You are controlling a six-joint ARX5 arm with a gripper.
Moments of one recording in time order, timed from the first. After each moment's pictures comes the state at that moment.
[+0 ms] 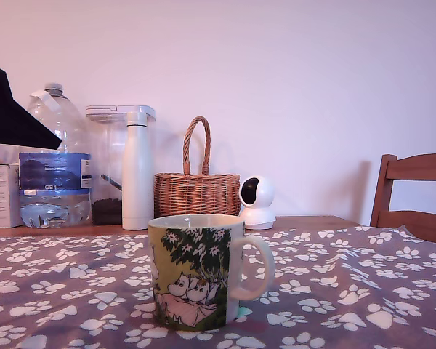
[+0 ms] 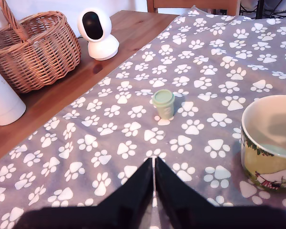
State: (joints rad) arm -0.26 0.93 0.41 0.07 0.44 0.38
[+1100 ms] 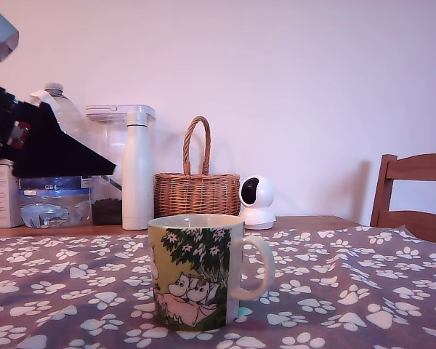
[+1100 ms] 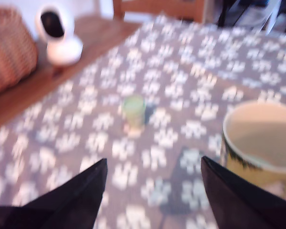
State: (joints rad) arm -0.23 1.34 0.41 0.54 0.71 0.35
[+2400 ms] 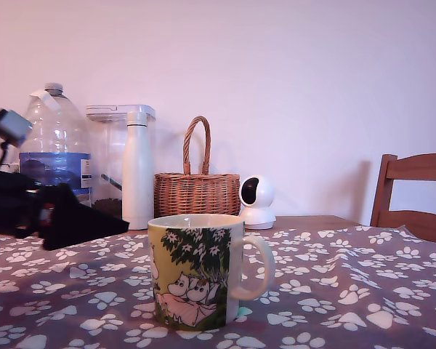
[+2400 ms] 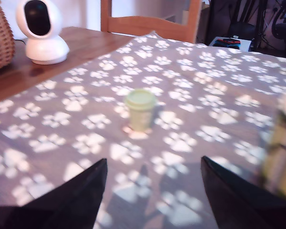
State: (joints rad) arm -0.19 1.88 0.48 1.07 0.82 0.19
